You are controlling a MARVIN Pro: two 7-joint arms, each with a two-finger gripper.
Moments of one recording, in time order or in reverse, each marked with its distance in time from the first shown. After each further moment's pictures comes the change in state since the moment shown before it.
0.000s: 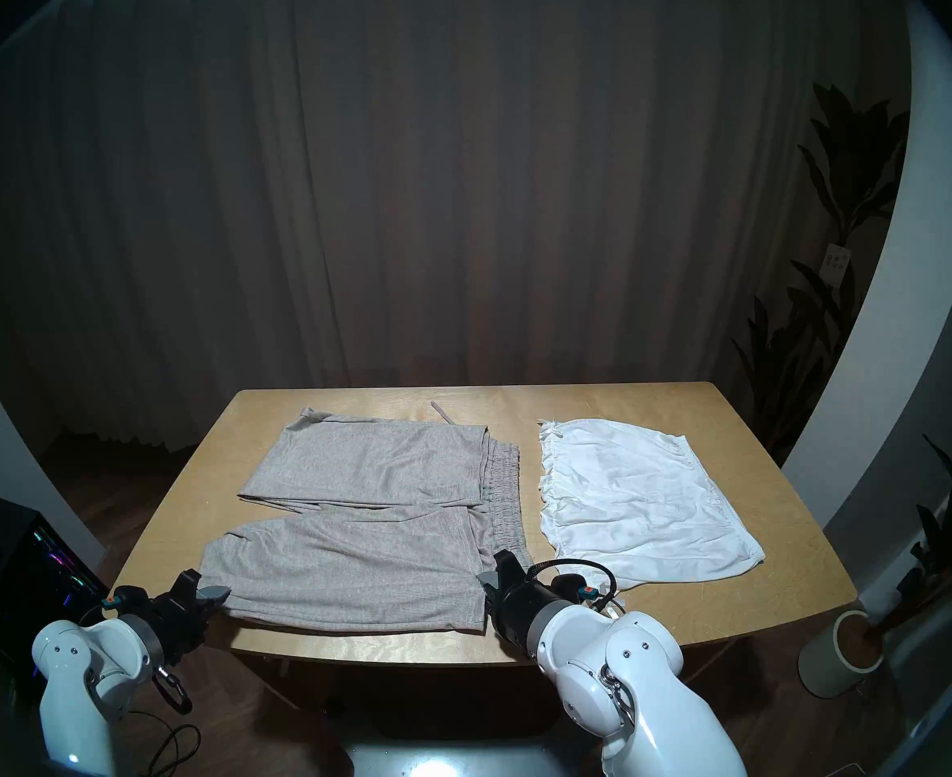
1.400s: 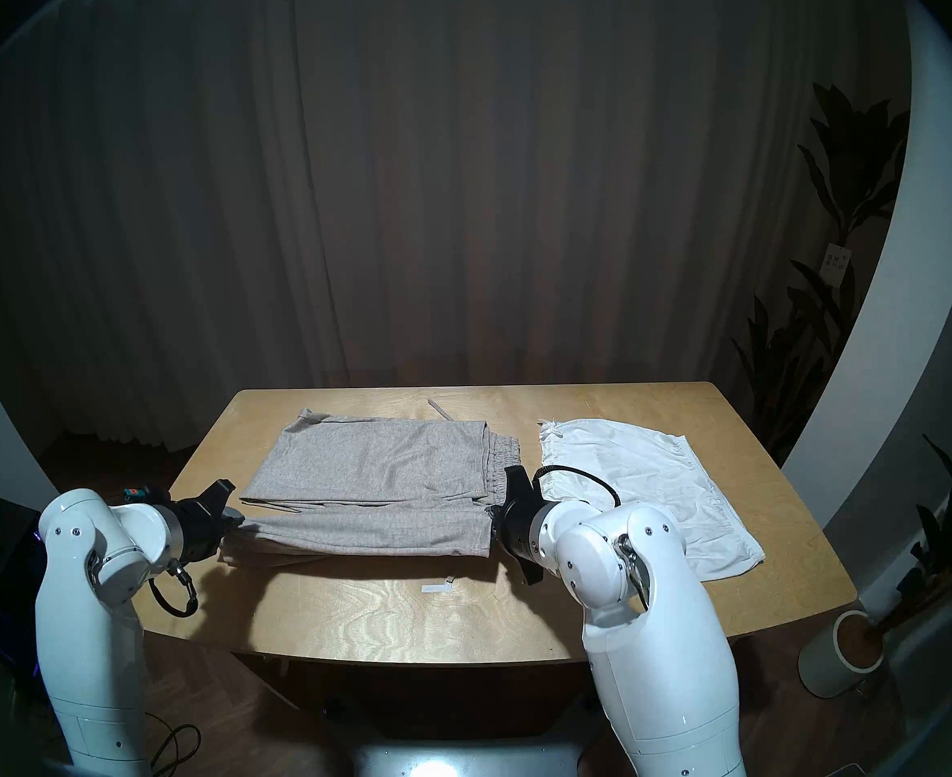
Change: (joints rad) left arm -0.373 0.141 0.164 -0.007 -0.082 0.079 0.545; right arm 0.321 -0.130 0.079 -0.009 0.213 -0.116 -0.530
